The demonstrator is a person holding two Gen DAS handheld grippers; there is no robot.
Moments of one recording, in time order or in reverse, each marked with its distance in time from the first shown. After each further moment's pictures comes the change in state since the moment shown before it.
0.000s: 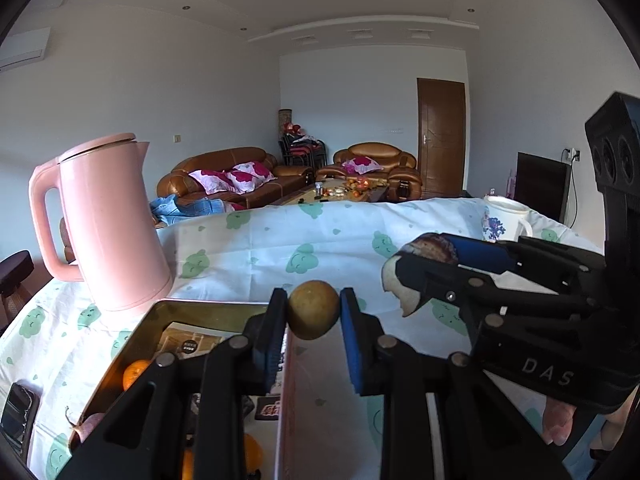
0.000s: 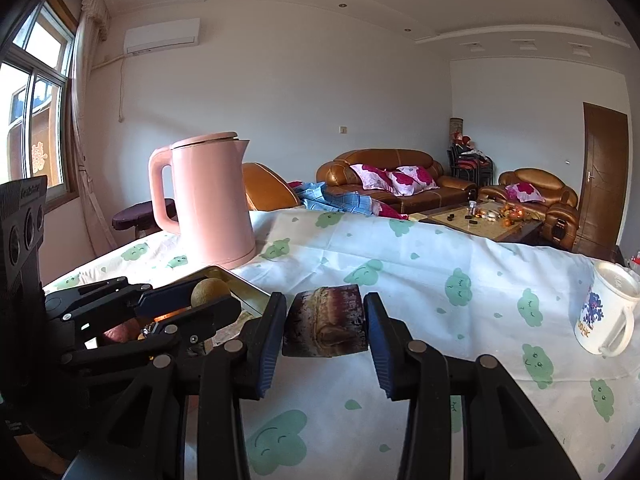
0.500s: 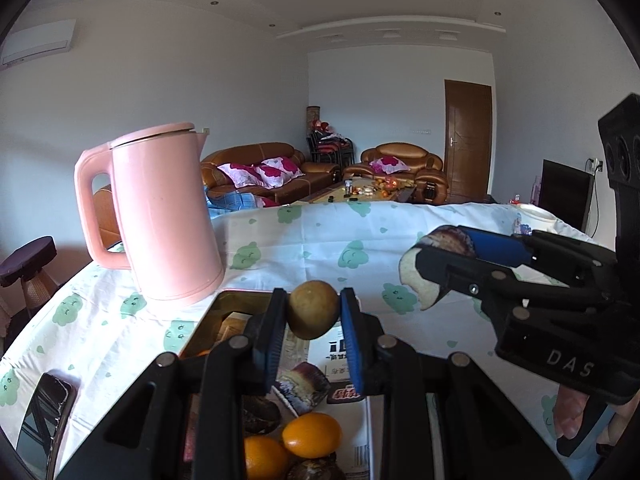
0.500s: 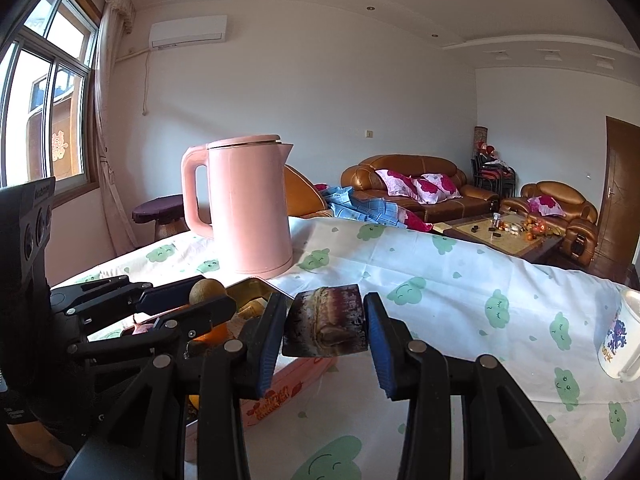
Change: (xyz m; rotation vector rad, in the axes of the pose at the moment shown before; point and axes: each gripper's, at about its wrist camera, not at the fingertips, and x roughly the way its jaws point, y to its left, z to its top) left arm -0.018 0.046 -0.002 -0.042 0.008 0.090; right arm 0.013 0.040 0.015 -0.052 -0.007 0.071
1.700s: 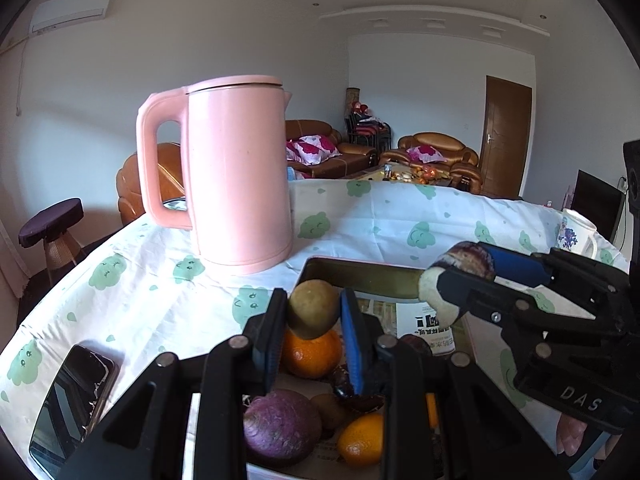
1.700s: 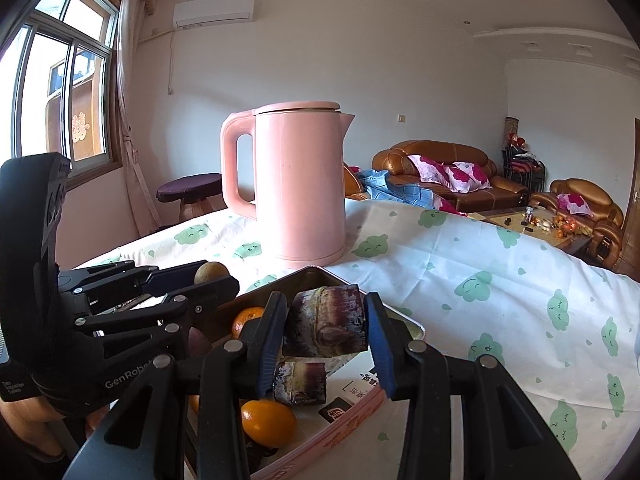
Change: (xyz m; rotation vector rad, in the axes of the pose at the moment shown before) left arm 0.008 0.072 -0.017 -0.095 0.082 0.099; right arm 0.052 0.051 -0.002 -0.034 0.070 0.096
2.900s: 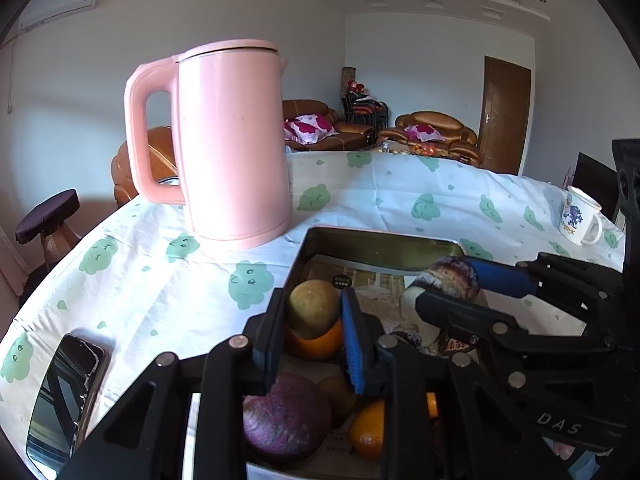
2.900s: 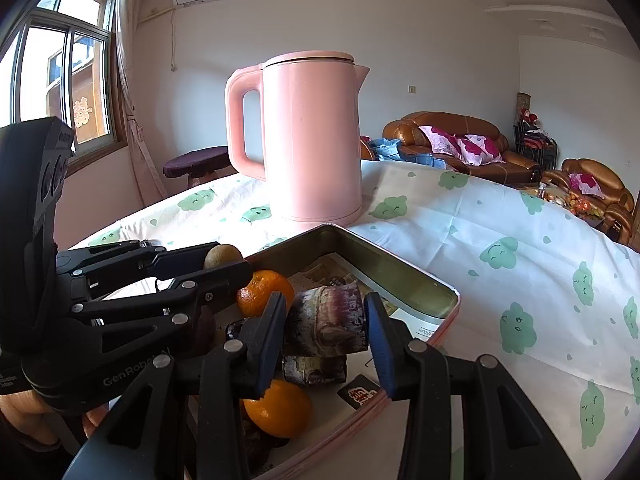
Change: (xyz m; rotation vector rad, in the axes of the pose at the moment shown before) left arm 0.016 0.001 -0.011 0.023 0.078 -0.009; right arm 0.022 0.006 -0.017 0.011 0.107 0.041
